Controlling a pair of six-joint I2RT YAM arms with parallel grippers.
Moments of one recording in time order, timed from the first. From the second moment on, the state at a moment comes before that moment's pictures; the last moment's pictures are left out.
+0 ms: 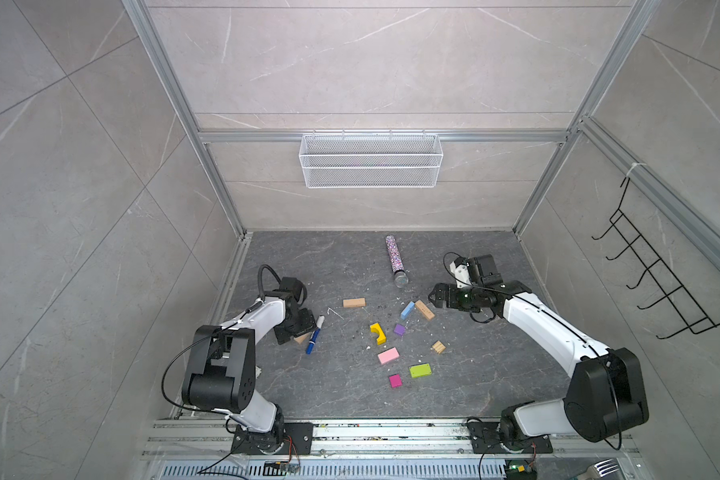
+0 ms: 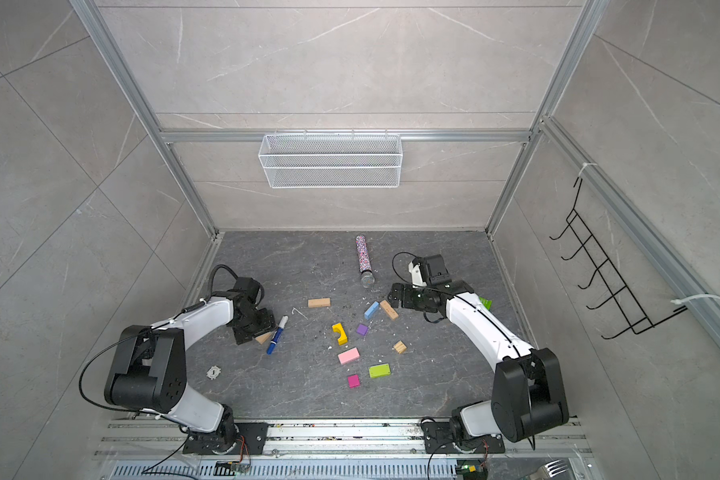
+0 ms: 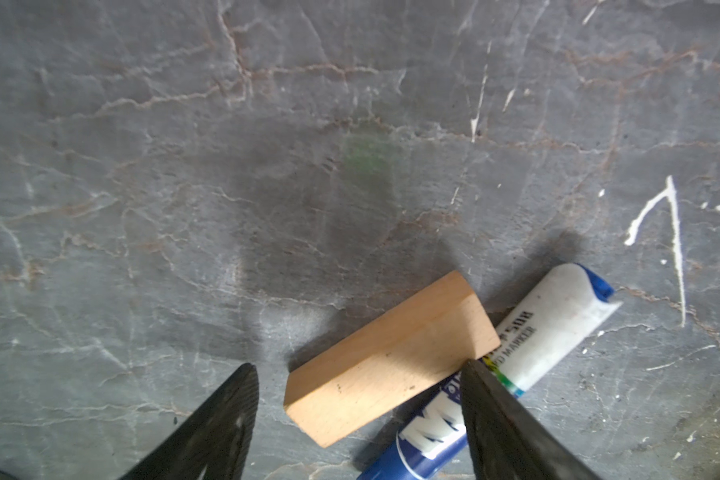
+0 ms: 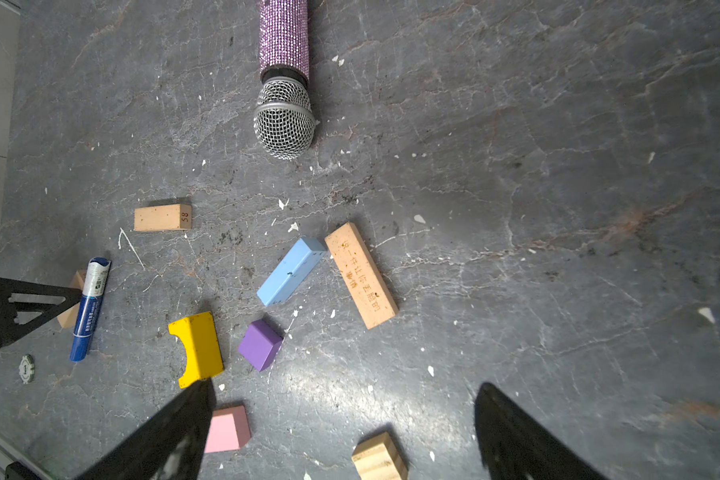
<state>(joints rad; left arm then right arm) -0.14 1.57 0.88 -0.70 0.02 -0.50 0.26 1.42 1.03 -0.58 -0.24 0.32</state>
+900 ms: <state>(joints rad) -0.18 1.61 0.89 -0.70 0.00 -0.52 0.26 1.42 1.02 -0.58 -0.30 0.32</state>
